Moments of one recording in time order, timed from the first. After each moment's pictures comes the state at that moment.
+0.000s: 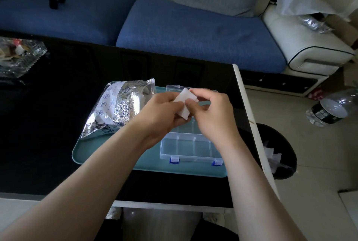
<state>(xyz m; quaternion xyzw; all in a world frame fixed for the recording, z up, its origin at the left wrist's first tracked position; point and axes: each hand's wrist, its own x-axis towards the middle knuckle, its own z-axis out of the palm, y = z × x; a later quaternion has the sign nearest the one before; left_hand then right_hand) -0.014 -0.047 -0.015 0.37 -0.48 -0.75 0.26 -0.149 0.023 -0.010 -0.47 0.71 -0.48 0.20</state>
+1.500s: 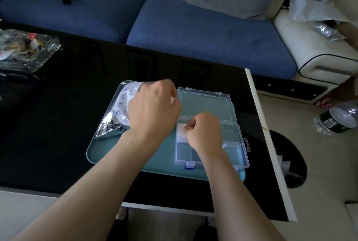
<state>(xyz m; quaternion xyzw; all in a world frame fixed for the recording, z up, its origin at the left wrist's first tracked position) 0.025 -0.064 0.000 0.54 -0.78 -0.15 0.30 -0.112 -0.017 -0.078 -0.45 0.86 -0.20 0.14</state>
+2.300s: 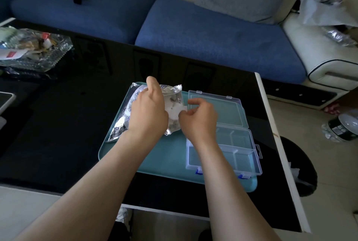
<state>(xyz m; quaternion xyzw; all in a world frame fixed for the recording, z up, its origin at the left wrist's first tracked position) 0.054 -0.084 -0.011 0.58 -0.74 -0.23 0.26 -0.066 -0.050 -0.049 -0.37 0.80 -0.41 0.23</state>
